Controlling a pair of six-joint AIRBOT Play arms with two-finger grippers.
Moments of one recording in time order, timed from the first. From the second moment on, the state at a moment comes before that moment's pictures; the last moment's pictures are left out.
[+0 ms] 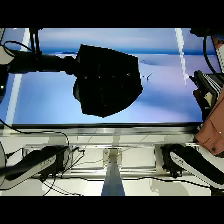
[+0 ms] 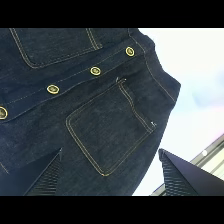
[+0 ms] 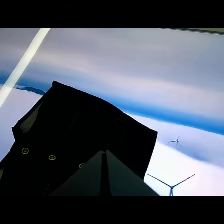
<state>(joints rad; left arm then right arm) -0.08 -1.12 1.23 0.84 -1.17 -1.16 0.20 -1.01 1.73 -1.36 1.21 1.56</state>
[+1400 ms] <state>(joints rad) -0.07 -1.12 1.23 0.83 -1.16 -1.16 0.20 -1.03 1.72 -1.51 1.10 1.55</state>
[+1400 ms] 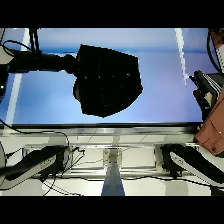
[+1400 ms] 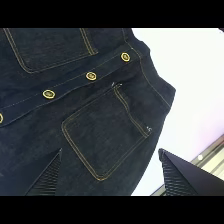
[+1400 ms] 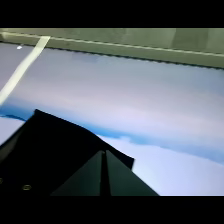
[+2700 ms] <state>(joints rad) -0.07 -1.12 1.23 0.84 -1.15 -1.16 -0.10 -1.61 1.06 -0.82 1.13 1.18</state>
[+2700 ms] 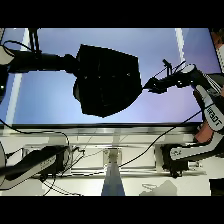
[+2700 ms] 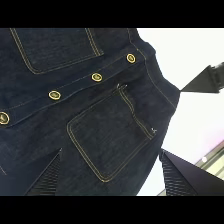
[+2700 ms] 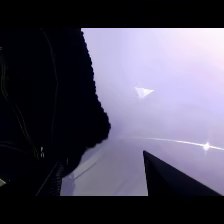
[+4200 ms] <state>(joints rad) -0.03 -1.28 0.63 0.84 -1.07 -0.83 0.00 -1.54 1.08 -0.81 1.03 1.13</state>
